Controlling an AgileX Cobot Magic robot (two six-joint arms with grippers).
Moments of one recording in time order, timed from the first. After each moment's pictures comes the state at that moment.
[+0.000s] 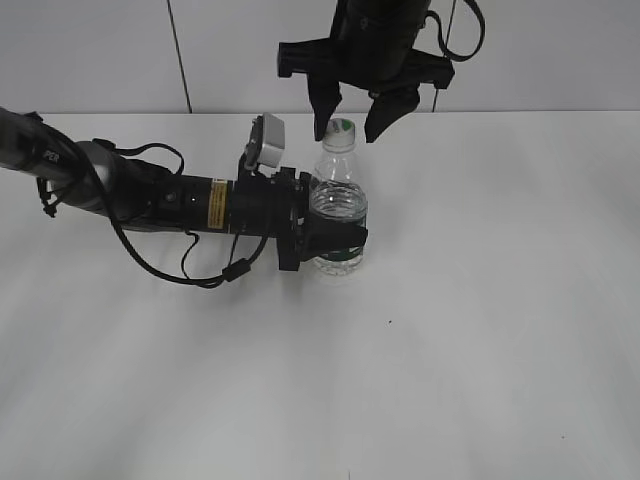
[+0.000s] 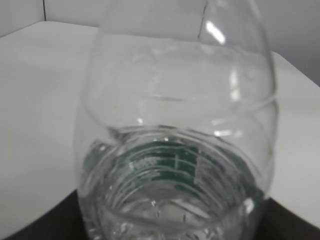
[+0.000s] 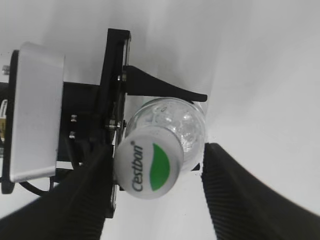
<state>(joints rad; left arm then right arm) -0.32 2.48 -1.49 1.43 -1.19 -0.79 0.58 2.15 -2.02 0.09 1.22 0.33</state>
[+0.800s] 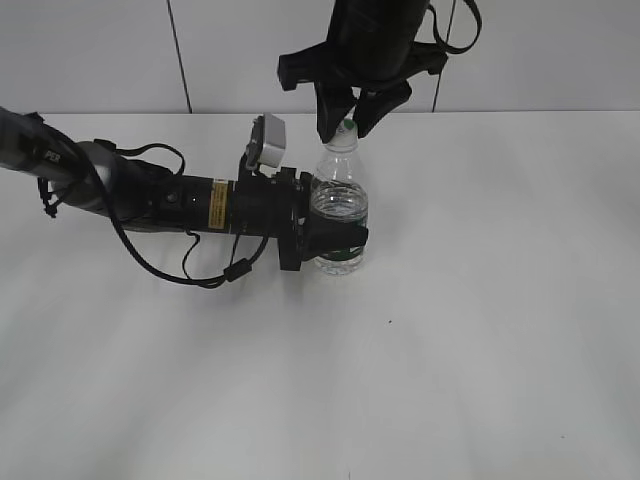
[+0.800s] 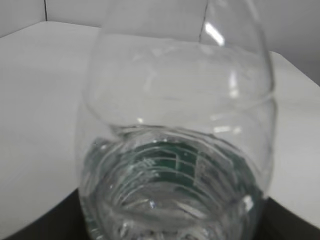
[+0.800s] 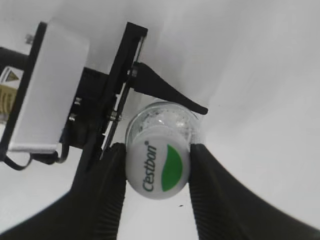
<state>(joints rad) -0.32 2.48 -1.49 1.42 -1.19 -0.79 0.58 2.15 -2.02 0.08 1.22 0.06</state>
